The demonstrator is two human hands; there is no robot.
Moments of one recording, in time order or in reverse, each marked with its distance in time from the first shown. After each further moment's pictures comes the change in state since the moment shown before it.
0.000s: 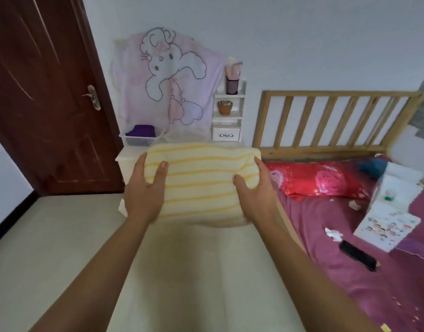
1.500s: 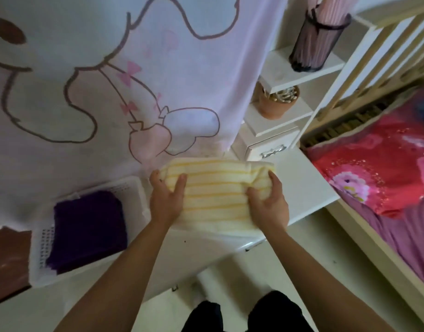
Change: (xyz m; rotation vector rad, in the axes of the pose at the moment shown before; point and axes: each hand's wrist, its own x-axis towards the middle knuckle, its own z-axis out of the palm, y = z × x) left_hand 0.773 -0.362 0.509 0.123 -0.673 -0.232; right_hand 0.670 0.193 0.552 -0.379 0.275 0.665
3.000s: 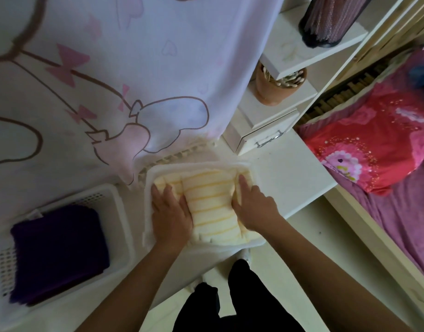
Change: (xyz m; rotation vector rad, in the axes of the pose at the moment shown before) left_hand 0.013 -0.048 0.061 0.562 -0.108 0.168; right_hand 0.047 -0.005 0.037 -0.839 -0.496 -0.154
